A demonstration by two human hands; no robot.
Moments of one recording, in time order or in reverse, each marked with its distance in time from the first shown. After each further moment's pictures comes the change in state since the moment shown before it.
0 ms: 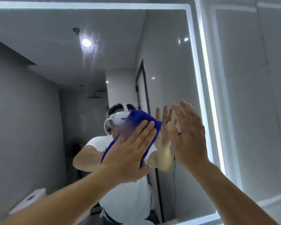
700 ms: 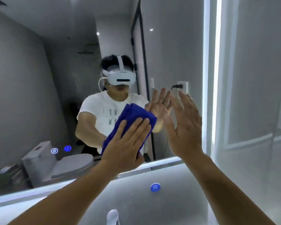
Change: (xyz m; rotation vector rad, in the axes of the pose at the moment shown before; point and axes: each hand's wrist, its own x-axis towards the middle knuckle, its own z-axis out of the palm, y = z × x) left_hand -0.106 0.093 0.022 -0.104 -0.123 -0.039; right_hand -0.114 0.012 -0.002 -0.101 -0.146 0.084
